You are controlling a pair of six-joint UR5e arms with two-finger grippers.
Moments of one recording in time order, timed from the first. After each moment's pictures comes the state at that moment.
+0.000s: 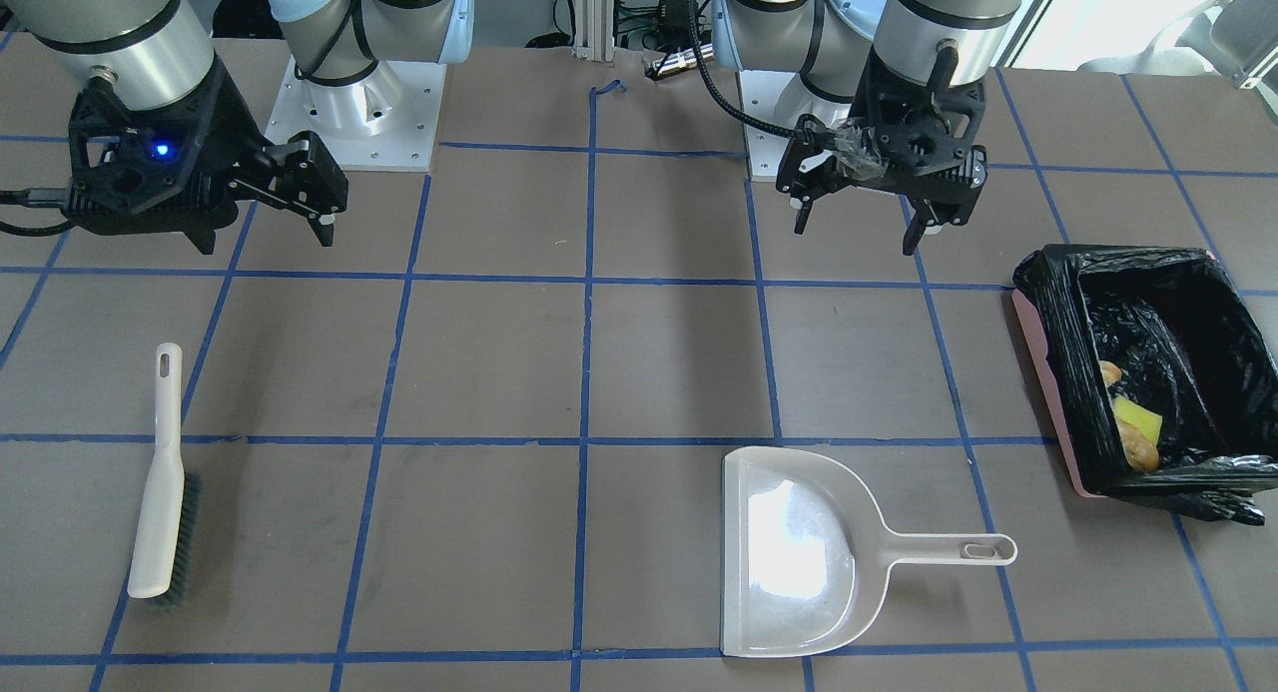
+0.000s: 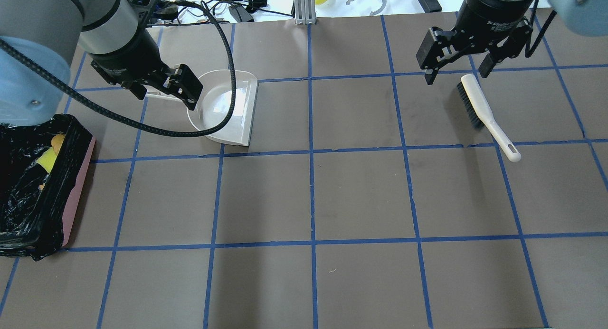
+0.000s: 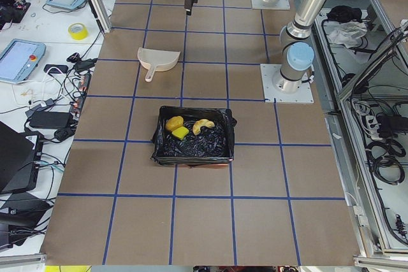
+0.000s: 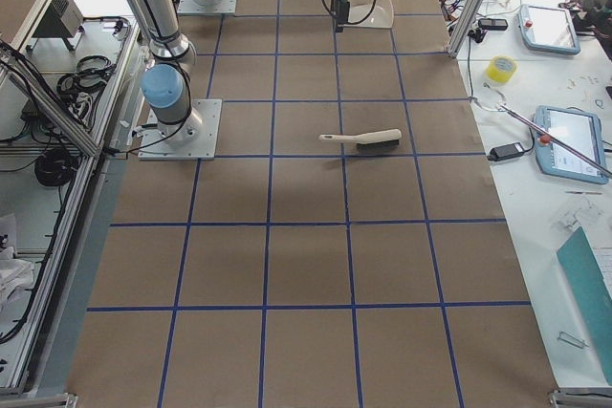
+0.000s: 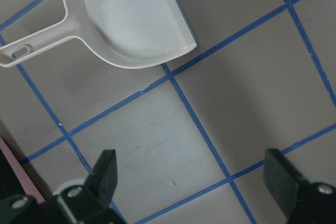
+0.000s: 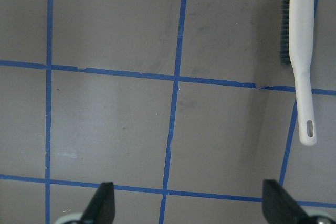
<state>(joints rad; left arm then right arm) -1.60 -1.52 -1.62 -1.48 1.60 0.17 1.55 -1.51 1.47 -1.51 -1.57 -0.12</state>
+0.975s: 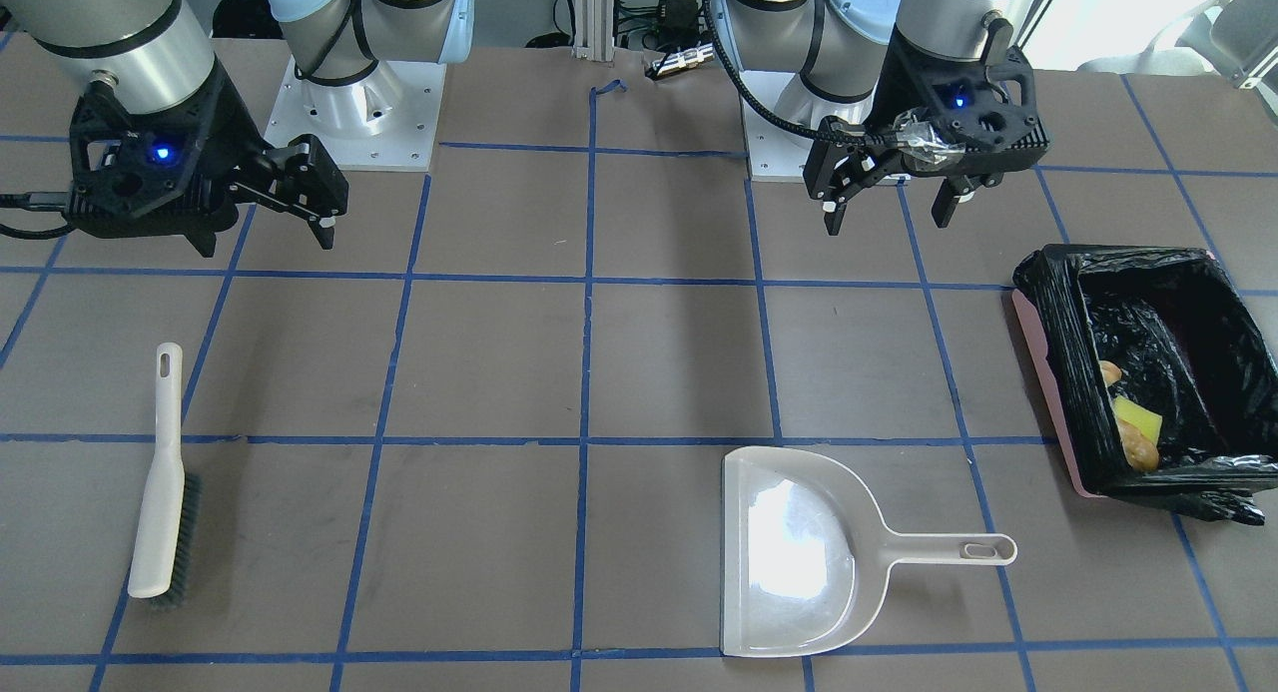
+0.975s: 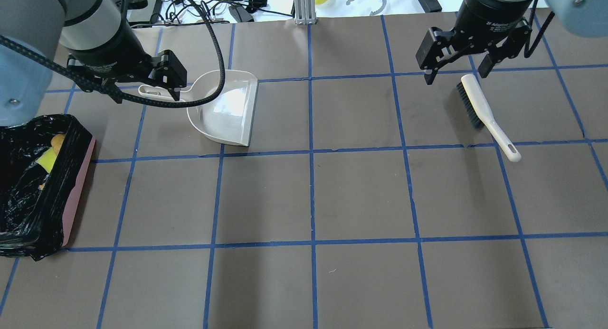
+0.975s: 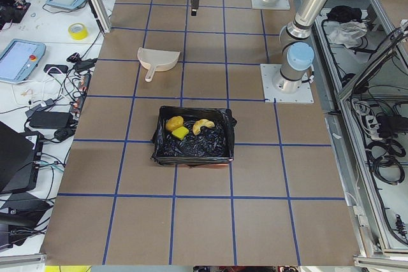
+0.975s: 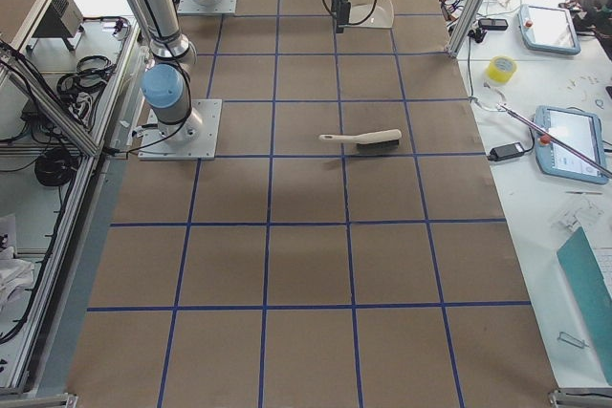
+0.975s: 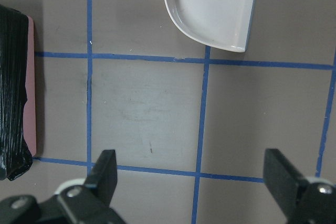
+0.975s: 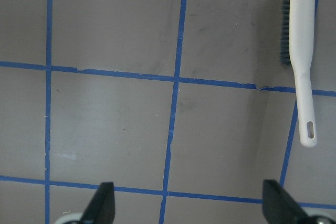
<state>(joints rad) -1.59 -1.51 -1.61 -1.47 1.64 -0.07 1.55 -1.51 1.47 -1.52 -1.56 -0.12</state>
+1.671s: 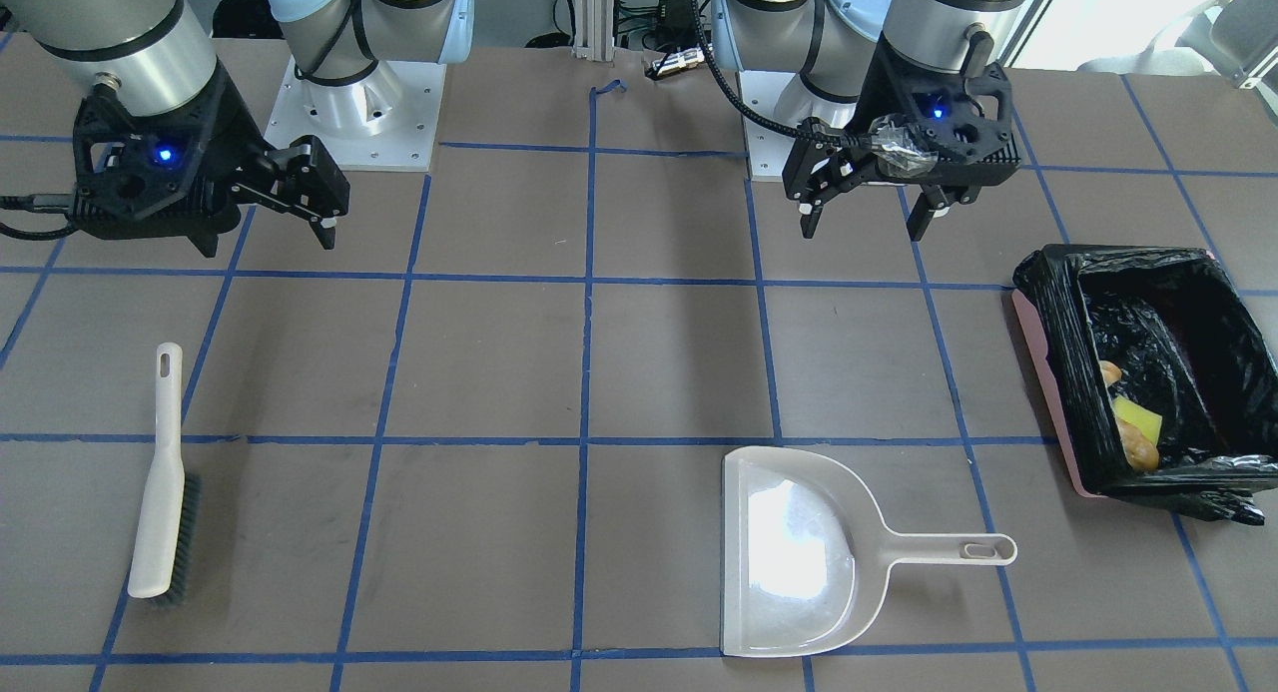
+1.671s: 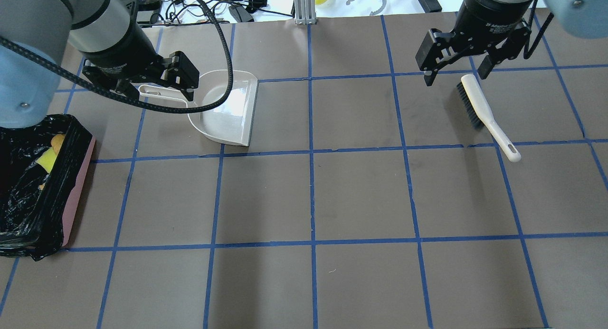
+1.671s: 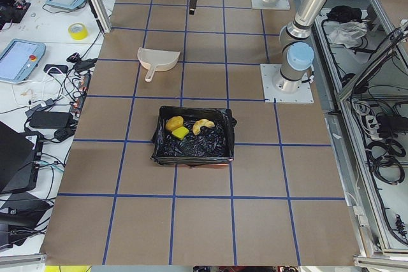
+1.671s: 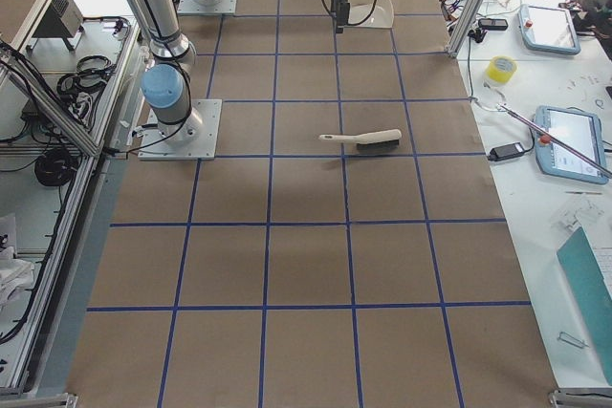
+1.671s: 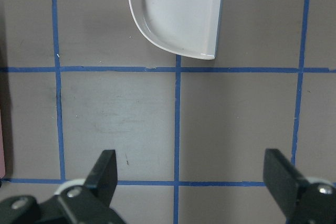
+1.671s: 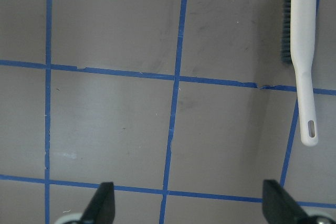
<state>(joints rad) -1.60 -1.52 -1.62 -1.45 1.58 -0.02 1.55 -1.51 1.48 -1.52 -1.56 -0.12</state>
